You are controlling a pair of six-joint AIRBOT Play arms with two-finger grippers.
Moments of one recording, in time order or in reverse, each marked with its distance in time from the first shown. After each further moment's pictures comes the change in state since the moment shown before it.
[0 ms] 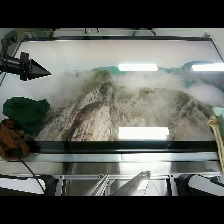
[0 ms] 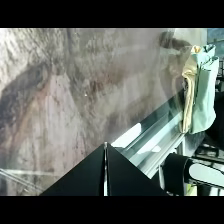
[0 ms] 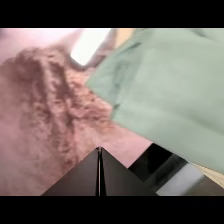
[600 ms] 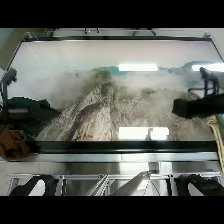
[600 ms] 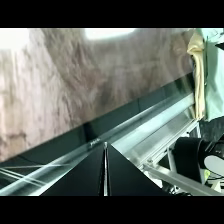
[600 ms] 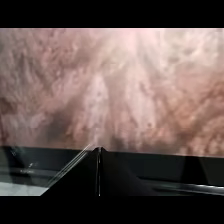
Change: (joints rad) left arm 0.000 0.808 -0.971 0.006 0.198 0.186; right arm 0.766 0.446 -0.851 0.148 -0.416 -0.094
